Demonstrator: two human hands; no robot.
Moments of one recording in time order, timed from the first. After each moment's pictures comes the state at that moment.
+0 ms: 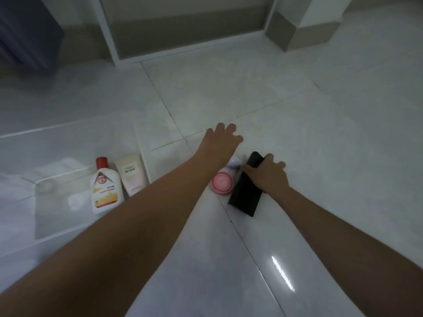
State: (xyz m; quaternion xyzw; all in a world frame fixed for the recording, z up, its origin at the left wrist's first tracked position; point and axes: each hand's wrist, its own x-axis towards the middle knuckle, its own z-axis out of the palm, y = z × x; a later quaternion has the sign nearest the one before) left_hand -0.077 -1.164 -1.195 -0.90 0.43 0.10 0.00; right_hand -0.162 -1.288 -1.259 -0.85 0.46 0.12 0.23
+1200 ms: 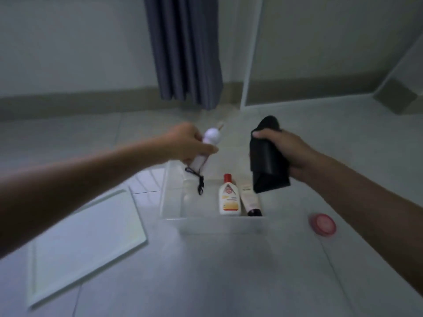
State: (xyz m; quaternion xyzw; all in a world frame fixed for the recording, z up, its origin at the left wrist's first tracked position) left_hand -0.047 -0.832 -1.068 -0.93 0.04 0.20 -0.30; right_hand -0.058 -1.065 -1.102 -0.70 0.19 0.15 0.68
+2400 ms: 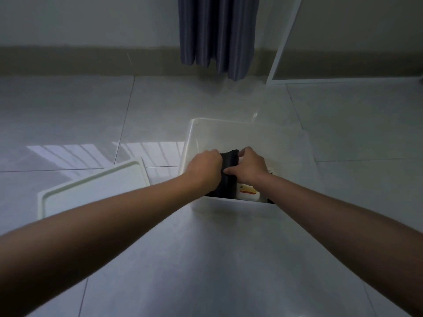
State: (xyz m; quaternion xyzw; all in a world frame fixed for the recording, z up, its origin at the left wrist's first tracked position) left_hand -0.082 -0.827 -1.189 -0.98 0.04 0.18 -0.12; right_hand -0.060 -0.950 -1.225 -0.91 0.13 0.19 0.35
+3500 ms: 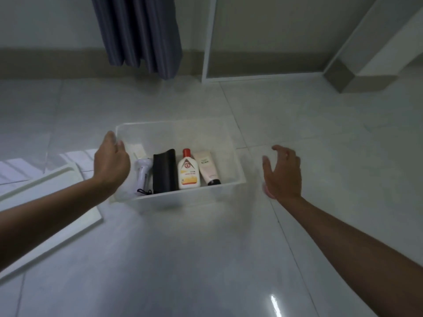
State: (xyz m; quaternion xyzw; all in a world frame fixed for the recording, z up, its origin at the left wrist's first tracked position) left_hand -0.105 -0.803 -1.174 -0.89 -0.18 -0.01 -0.42; right_hand -0.152 -1.162 -1.220 -0.96 0.15 -0.16 0.17
